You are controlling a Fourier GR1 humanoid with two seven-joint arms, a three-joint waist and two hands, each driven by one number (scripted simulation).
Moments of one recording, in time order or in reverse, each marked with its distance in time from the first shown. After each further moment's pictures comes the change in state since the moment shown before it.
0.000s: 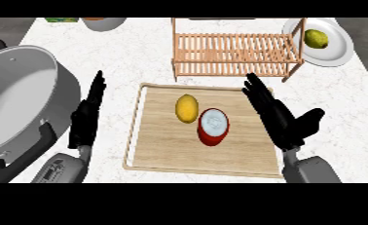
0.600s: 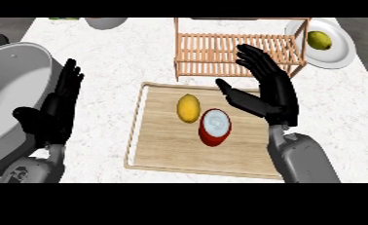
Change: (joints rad) left arm 0.046 0.072 0.111 -0.239 0.072 -0.030 0.123; right arm -0.178 0.114 -0.037 -0.142 0.239 -0.415 0.181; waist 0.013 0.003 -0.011
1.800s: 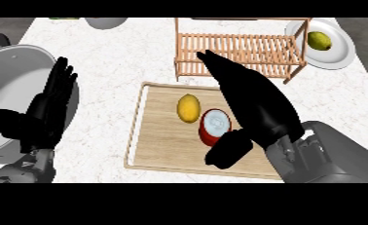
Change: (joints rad) left arm 0.032 0.016 0.031 -0.120 -0.007 -0.016 0.096; right arm -0.460 -0.341 0.410 -0.296 0.233 0.496 0.944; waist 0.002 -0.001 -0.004
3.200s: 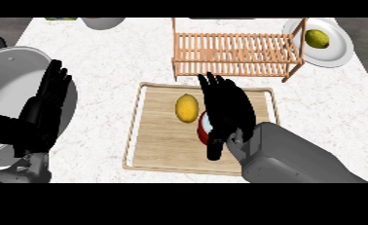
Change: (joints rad) left arm 0.034 -0.022 0.050 -0.020 -0.019 -0.038 -0.006; right arm 0.039 0.094 0.183 0.256 0.192 0.092 0.048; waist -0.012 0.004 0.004
